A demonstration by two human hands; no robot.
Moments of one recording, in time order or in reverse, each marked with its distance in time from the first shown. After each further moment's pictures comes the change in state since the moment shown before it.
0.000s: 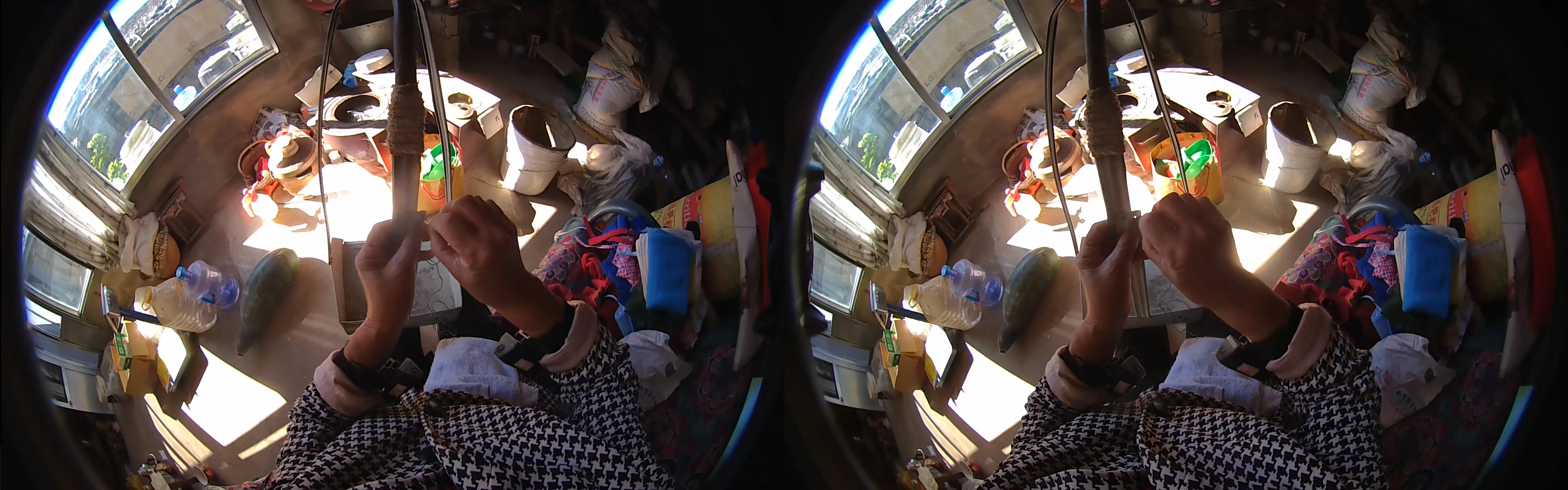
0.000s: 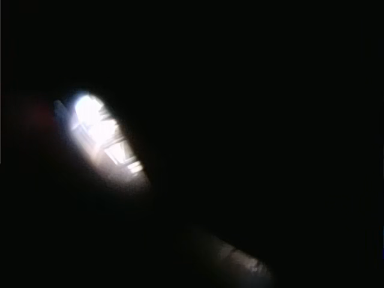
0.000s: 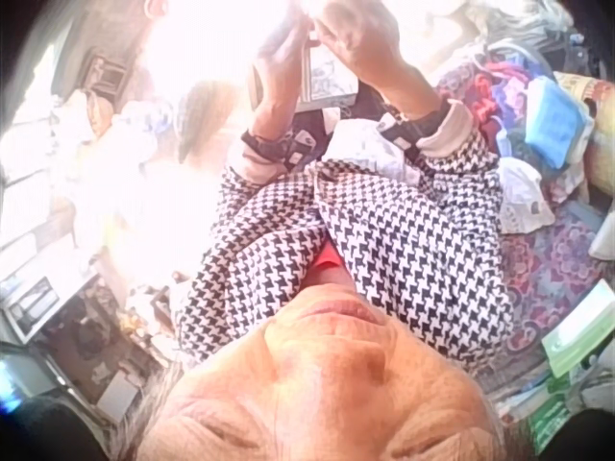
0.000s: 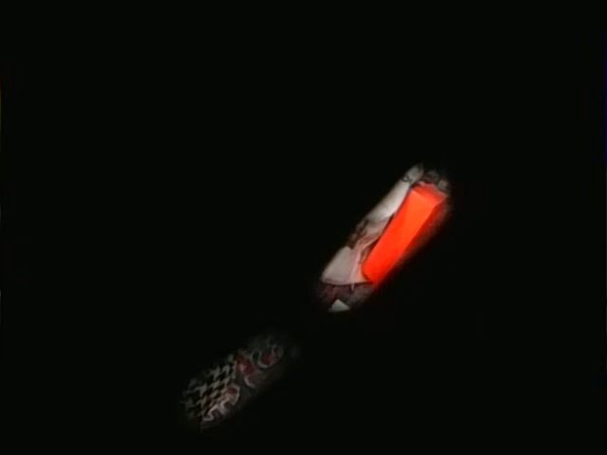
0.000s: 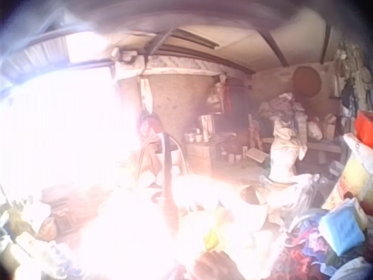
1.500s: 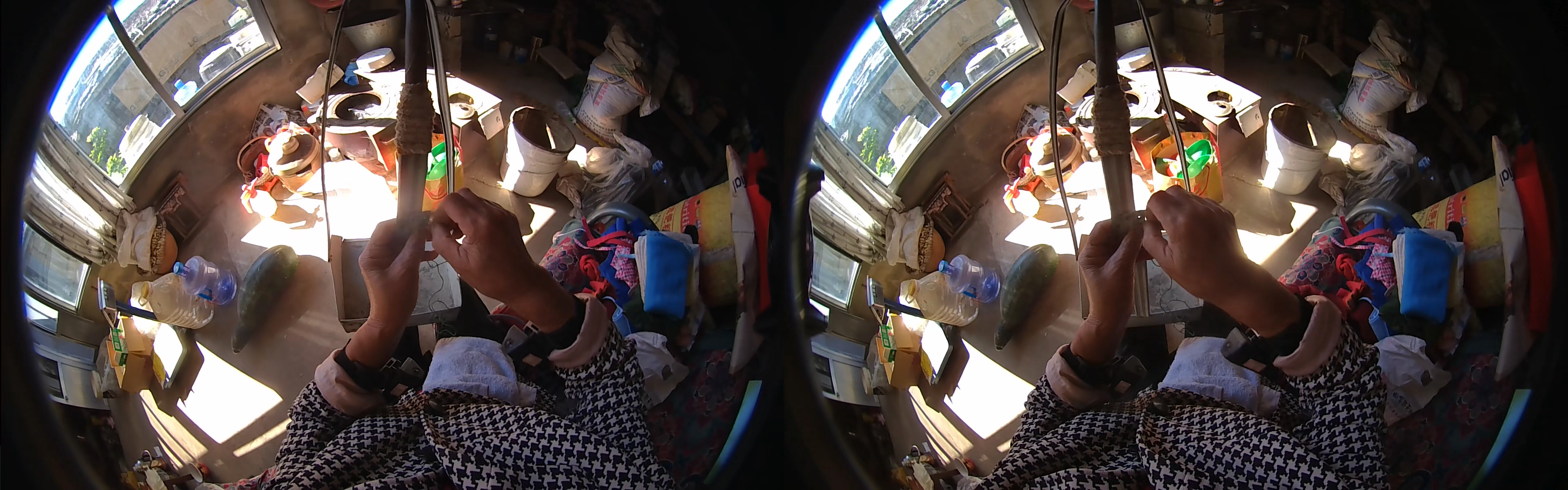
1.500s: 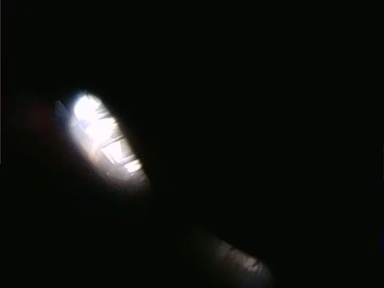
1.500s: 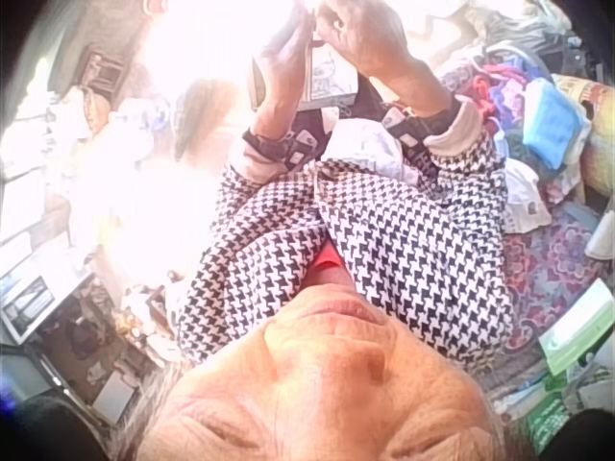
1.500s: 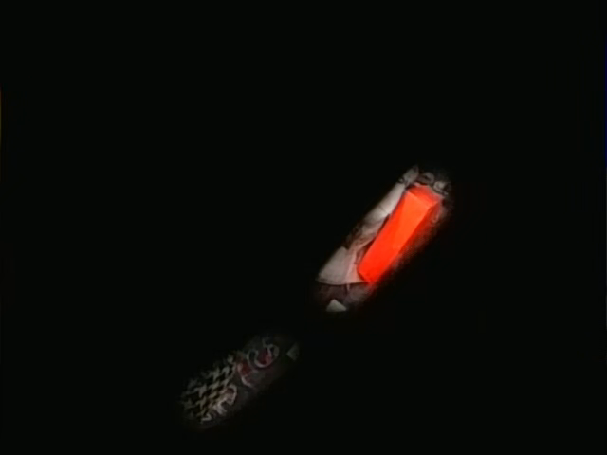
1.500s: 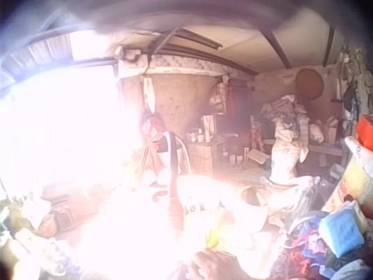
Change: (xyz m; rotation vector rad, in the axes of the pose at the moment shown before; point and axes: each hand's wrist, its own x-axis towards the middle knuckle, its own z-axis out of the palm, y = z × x) left_hand -0.003 -0.001 0.000 -0.003 -0.027 0.025; right_hand 0.011 -0.005 -0.007 0.146 -0.197 0.291
